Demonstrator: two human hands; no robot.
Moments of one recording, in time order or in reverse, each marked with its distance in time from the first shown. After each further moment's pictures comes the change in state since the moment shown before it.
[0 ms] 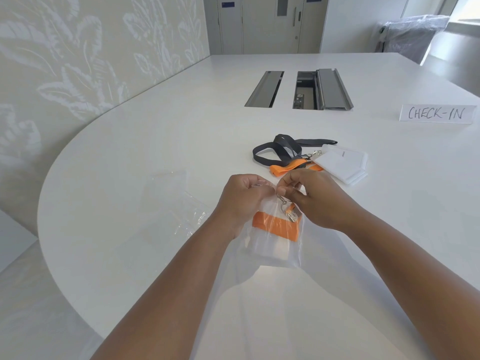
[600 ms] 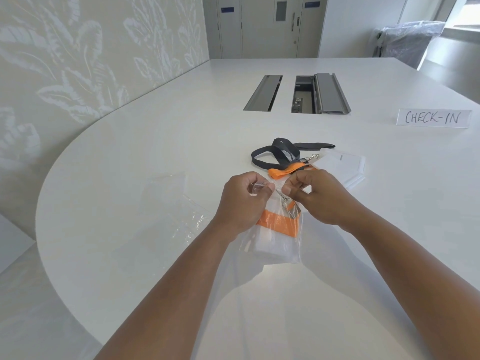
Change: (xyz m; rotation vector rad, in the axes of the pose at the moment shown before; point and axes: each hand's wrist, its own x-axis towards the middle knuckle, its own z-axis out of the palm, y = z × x) left_hand -0.002 -0.001 0.003 0.215 0.135 0.235; right_hand 0.005 0.011 -0.006 0.088 0.015 0.037
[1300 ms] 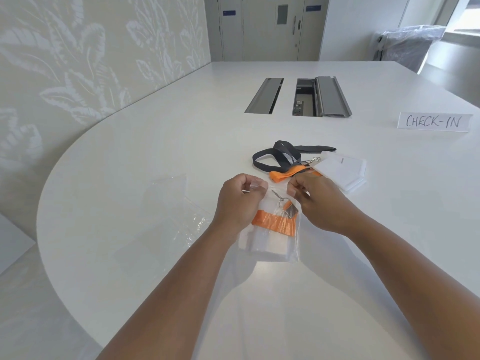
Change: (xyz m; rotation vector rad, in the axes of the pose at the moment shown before) left_hand 0.004 -0.004 0.000 -0.147 0.046 -0.175; right_hand 0.002 0.007 0.006 -0.167 0.030 -0.009
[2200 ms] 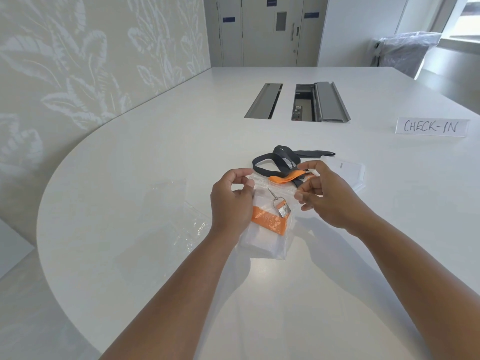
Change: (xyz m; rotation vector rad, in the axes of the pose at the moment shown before) left_hand -0.001 0.003 -0.003 -0.036 0.224 0.164; right_hand 0.001 0.007 -0.015 0.363 0.018 0.167
